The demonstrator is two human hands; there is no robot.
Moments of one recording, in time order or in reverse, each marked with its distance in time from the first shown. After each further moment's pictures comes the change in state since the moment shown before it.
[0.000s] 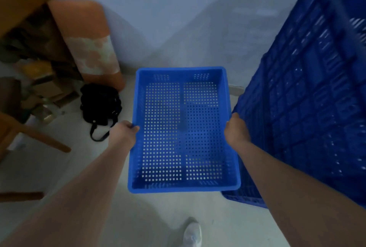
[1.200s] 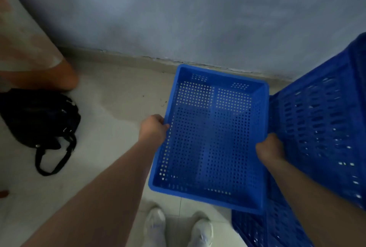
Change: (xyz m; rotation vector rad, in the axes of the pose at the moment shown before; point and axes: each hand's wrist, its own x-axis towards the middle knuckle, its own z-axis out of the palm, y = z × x) left_hand 0.260 0.122 0.261 0.124 -0.402 0.075; right_hand 0.302 0.070 0.125 0.050 -0.001 0.535
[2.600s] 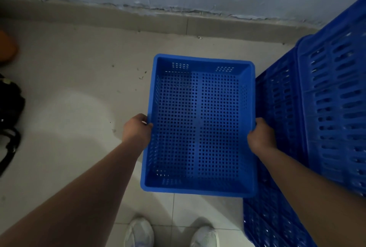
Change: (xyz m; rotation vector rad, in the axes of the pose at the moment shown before) left_hand 0.126 -0.121 0.172 0.040 0.033 -0.056; right_hand 0.126 0.077 0.177 0.055 -0.125 -0.105
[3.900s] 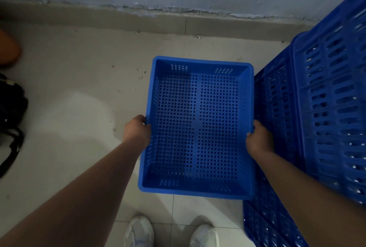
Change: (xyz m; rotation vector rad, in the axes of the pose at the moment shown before) left_hand -0.008 0.001 0.003 0.082 -0.006 -0.014; right_hand -0.004 0.017 0.008 0.105 0.025 0.009
